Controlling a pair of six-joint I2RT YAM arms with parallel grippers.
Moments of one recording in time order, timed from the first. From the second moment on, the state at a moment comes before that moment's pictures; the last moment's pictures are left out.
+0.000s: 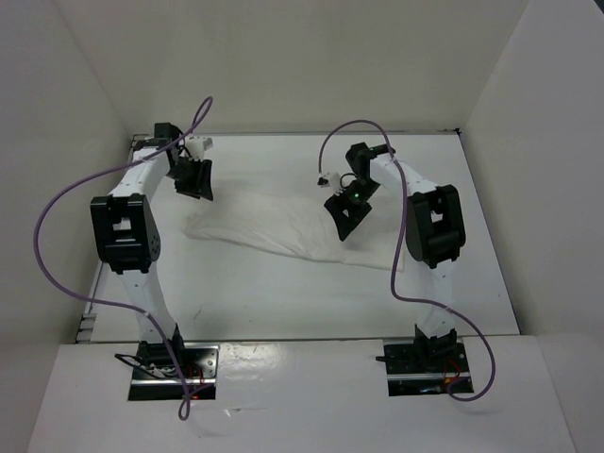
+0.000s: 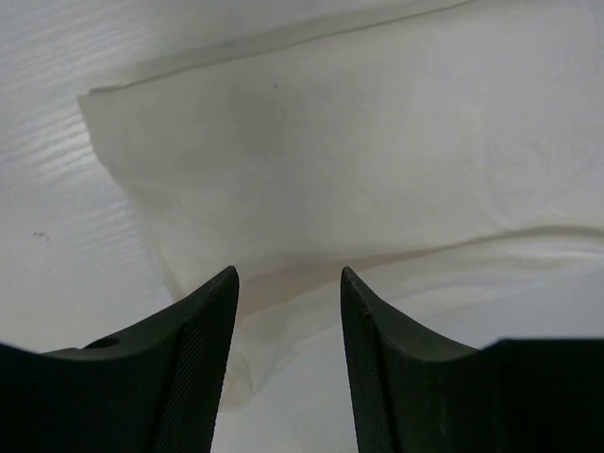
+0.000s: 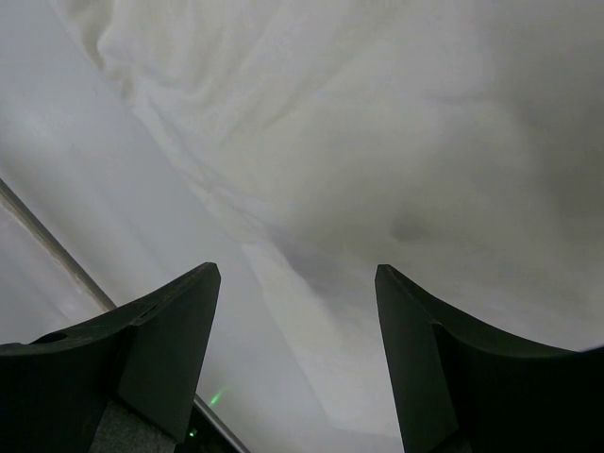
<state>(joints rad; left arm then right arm) 0.11 2.02 1.71 -0.88 0.39 0.25 0.30 2.12 1.73 -1.16 -0.47 -0.59</state>
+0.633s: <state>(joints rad) 0.02 2.10 1.66 -0.90 0.17 0.17 0.30 2.12 1.72 -1.12 -0.44 -0.57</state>
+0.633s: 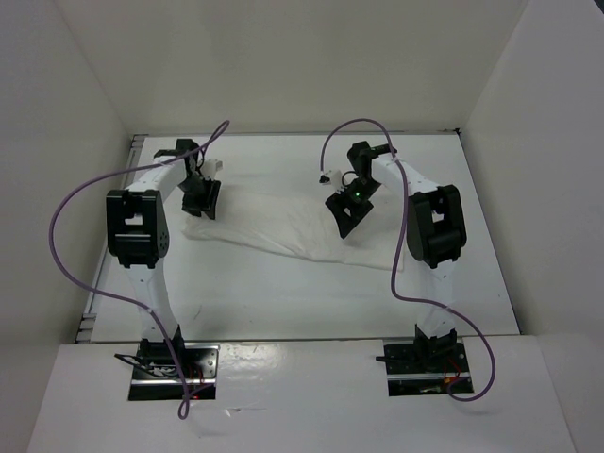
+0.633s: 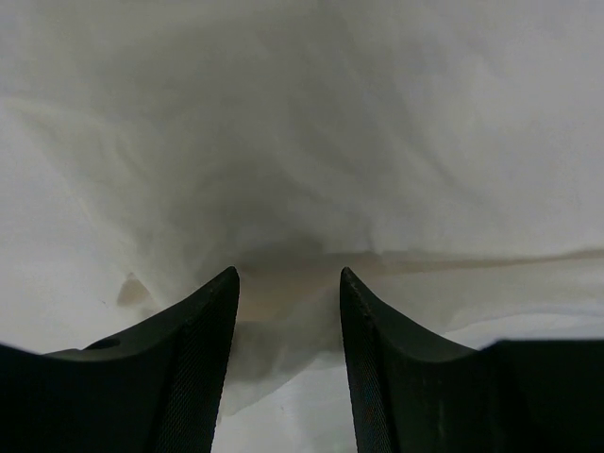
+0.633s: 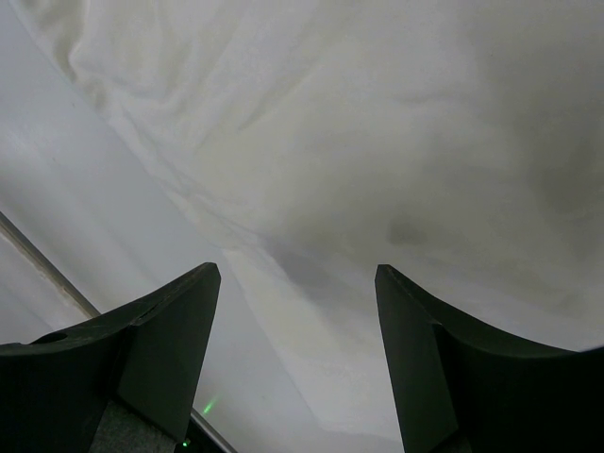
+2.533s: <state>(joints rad) -0.11 2.05 1.60 -0.94 0.25 0.12 0.30 2.12 1.73 -1.12 -0.42 -0.56</state>
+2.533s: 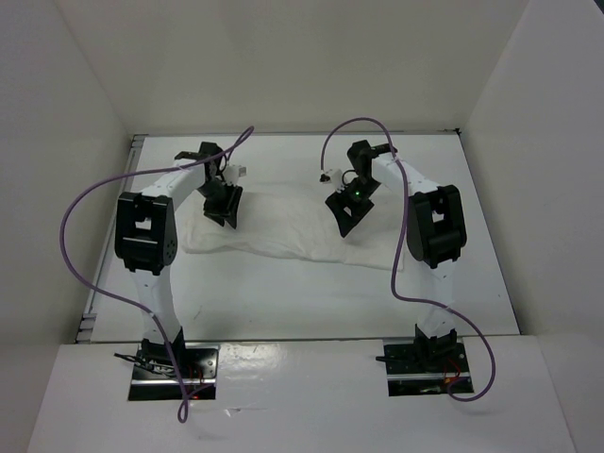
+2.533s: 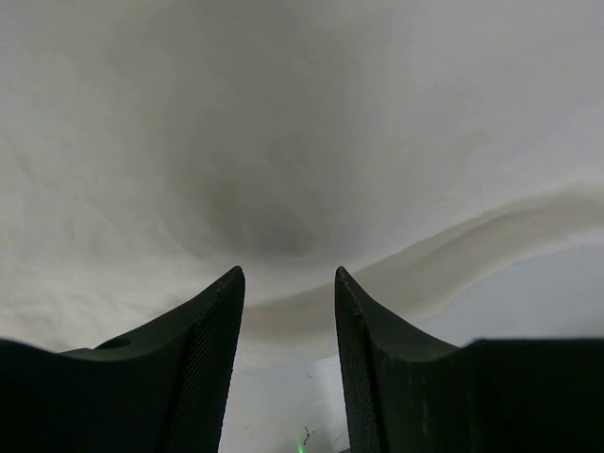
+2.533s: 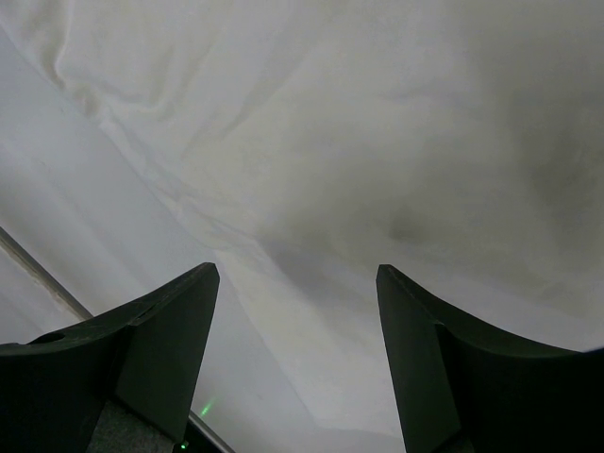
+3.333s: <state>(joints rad) -0.14 1.92 1.38 -0.98 0.22 0.15 0.30 2.12 1.73 -1.11 -0.42 -0.56</state>
